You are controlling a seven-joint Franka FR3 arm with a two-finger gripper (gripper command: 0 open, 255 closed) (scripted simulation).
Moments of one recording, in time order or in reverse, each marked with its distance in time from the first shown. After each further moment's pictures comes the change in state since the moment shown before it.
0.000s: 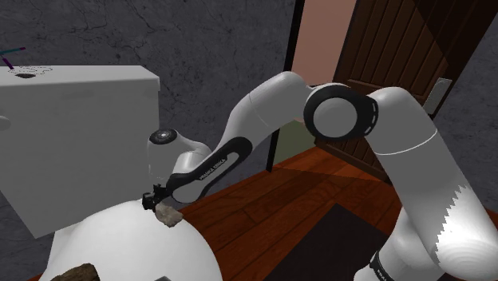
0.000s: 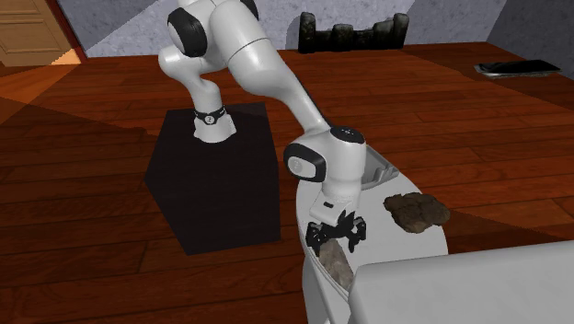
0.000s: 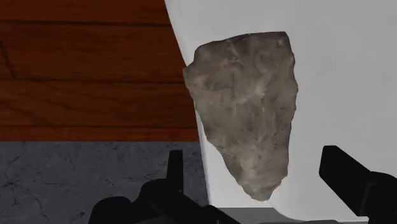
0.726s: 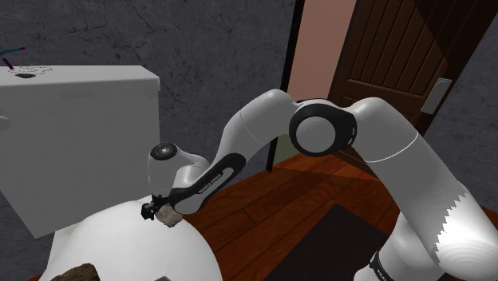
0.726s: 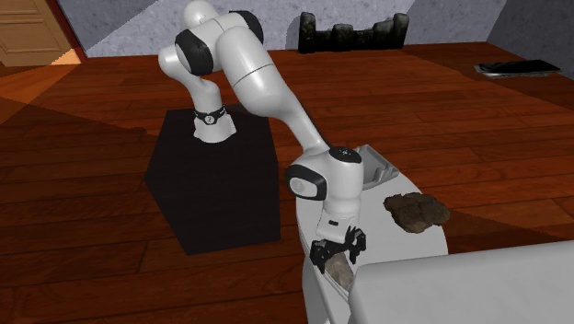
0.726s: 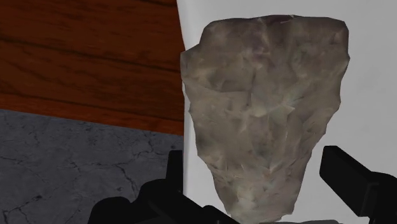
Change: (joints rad) arm 0.008 0.134 -0.015 0.096 -0.074 0.081 -0.113
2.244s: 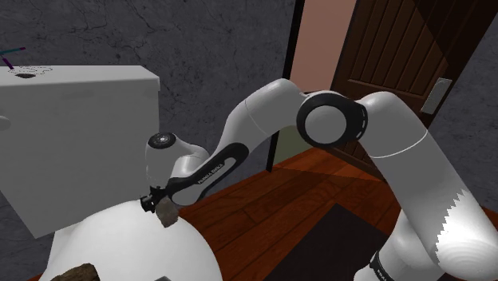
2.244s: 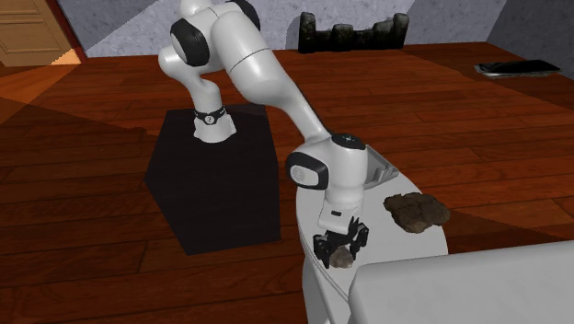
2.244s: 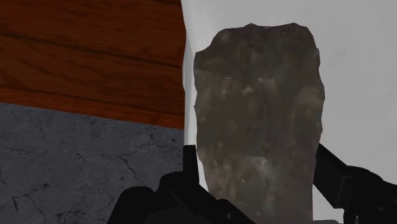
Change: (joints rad) arm -0.015 -0.071 0.024 -0.029 0.019 -0.044 -0.020
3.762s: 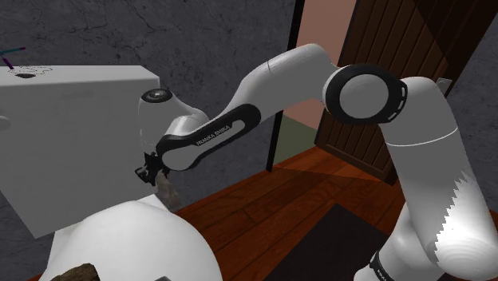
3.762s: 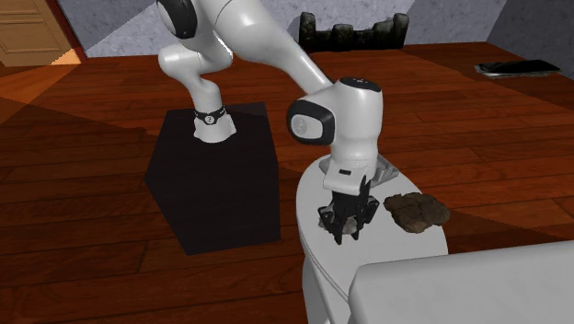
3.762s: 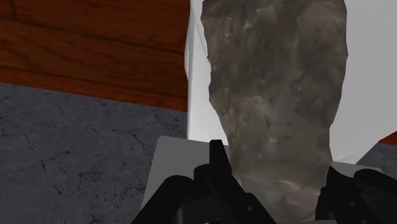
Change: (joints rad) arm -0.050 -0.205 0.078 -0.026 0.085 -0.177 -0.085
